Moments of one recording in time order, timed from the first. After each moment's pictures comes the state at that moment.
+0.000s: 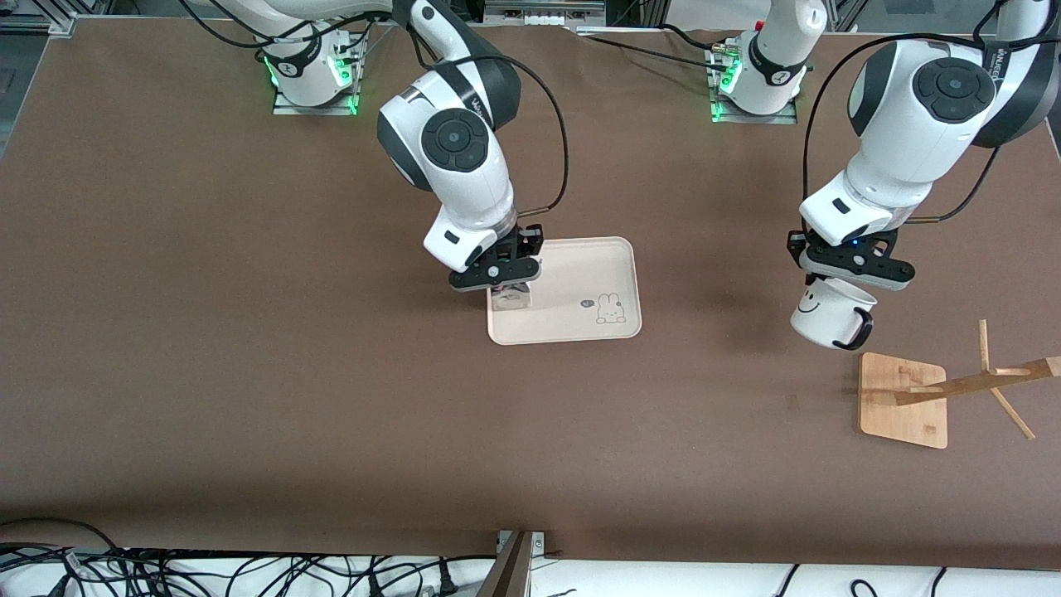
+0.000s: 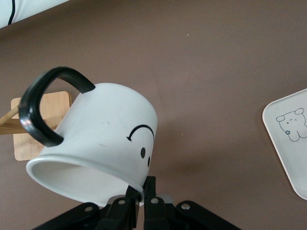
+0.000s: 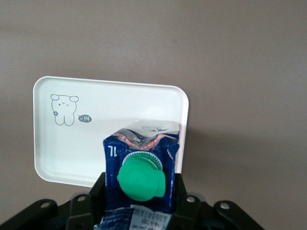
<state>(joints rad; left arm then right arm) -0.06 -0.01 -0.12 -2.08 0.13 2.23 0.05 0.63 0.57 0.11 -1.38 0.00 2.01 0.57</state>
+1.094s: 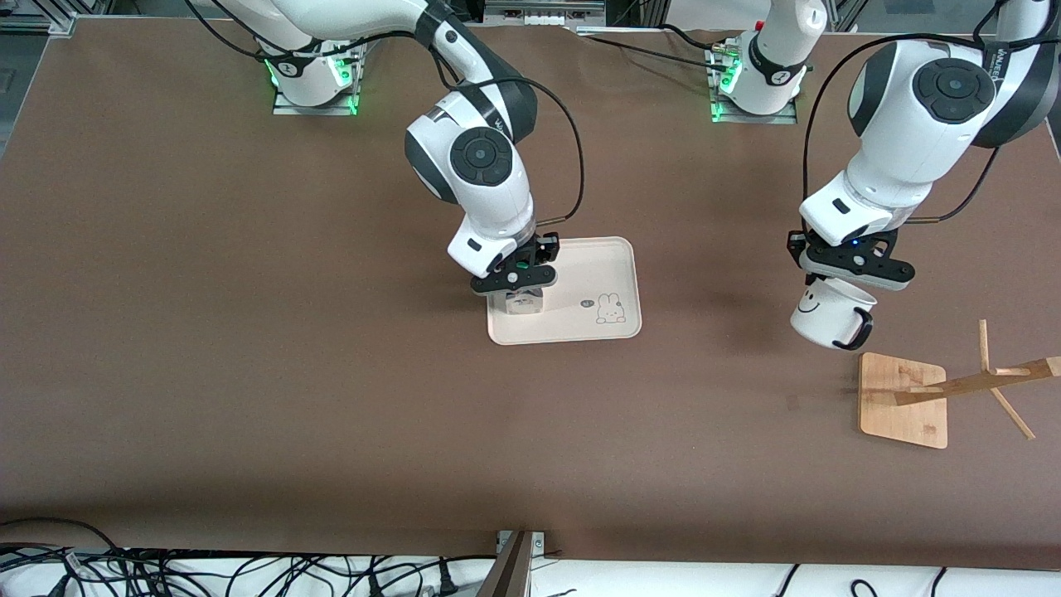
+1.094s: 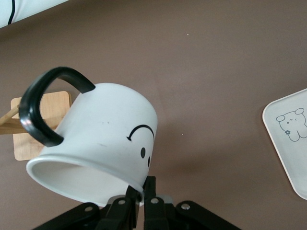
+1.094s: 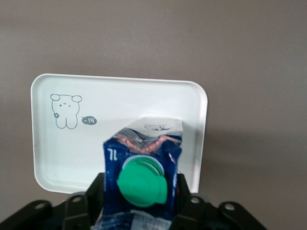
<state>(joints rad) -0.06 -0.01 -0.12 -2.08 0.13 2.23 0.05 0.66 0.63 0.11 -1.37 0.00 2.07 0.62</state>
